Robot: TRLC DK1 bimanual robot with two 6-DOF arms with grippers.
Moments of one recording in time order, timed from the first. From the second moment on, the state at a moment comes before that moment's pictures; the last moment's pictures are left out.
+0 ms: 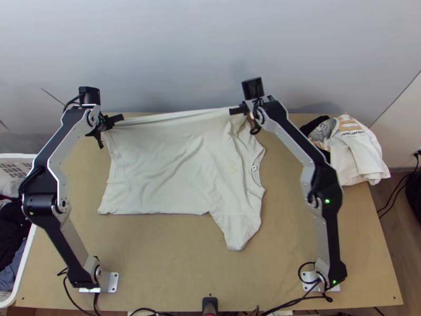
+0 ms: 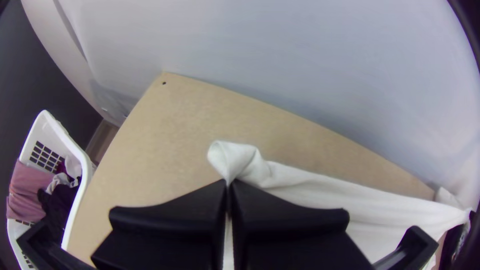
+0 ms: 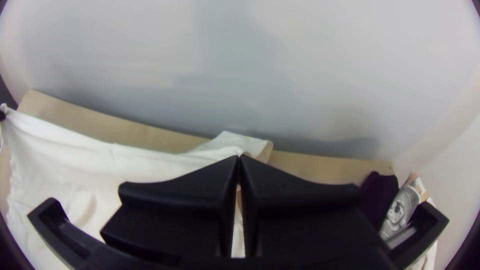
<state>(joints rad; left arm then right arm) 0.08 1.99 1.74 -0.61 -0.26 -0.30 0.44 2.24 2.16 -0.61 0.39 0.10</state>
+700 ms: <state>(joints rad) 0.06 1.70 1.41 -0.62 -0.15 -0.23 0.51 1.78 1.56 -0.80 0.10 0.23</state>
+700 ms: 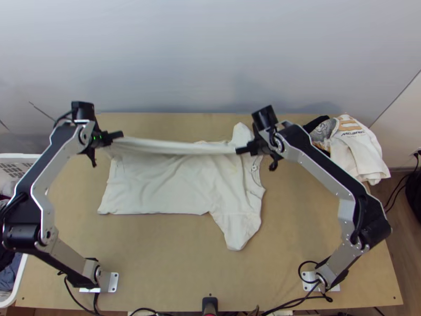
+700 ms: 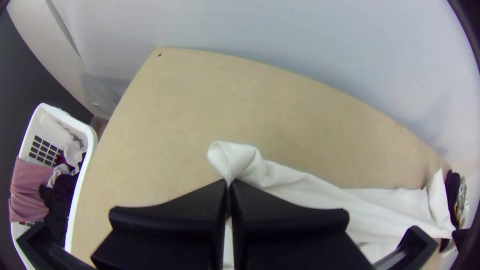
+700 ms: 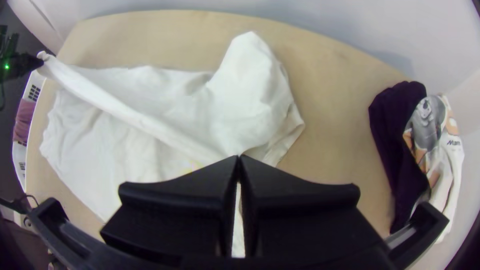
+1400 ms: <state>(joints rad) 0.06 1.51 1.04 -0.53 -0.12 -0.22 0.55 1.67 1.30 -0.82 -0.02 0.28</state>
